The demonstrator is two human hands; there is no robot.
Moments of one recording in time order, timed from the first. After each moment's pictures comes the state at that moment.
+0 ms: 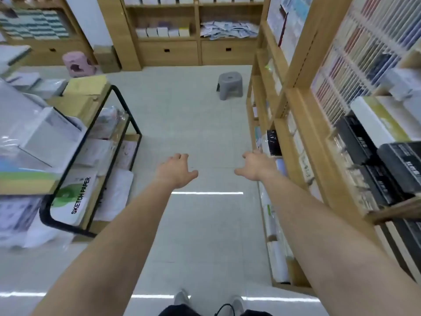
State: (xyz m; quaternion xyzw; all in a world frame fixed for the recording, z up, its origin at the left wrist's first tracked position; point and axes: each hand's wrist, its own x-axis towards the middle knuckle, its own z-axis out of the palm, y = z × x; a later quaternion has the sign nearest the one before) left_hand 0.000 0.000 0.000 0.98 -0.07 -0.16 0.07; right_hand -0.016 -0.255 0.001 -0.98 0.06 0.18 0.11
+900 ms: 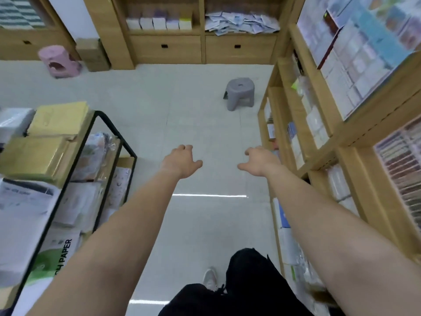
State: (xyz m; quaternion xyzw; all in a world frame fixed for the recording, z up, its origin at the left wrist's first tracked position) left_hand 0.476 0.014 -0.026 0.97 -0.06 -0.20 0.12; right_hand 0.445 -0.239 -0.017 -0.96 0.08 0.23 0.12
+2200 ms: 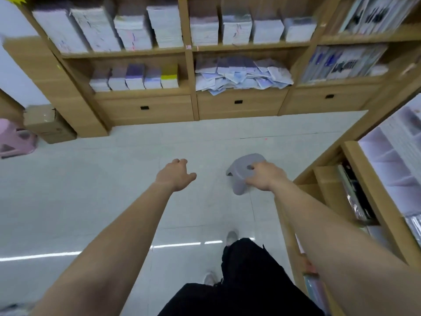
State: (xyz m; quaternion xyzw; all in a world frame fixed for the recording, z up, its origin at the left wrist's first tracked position) left_hand 1.439 -0.076 -0.050 0.96 -0.08 -0.25 0.10; right_hand 1.382 -0.356 -0.047 -0.94 0.12 0.28 0.12
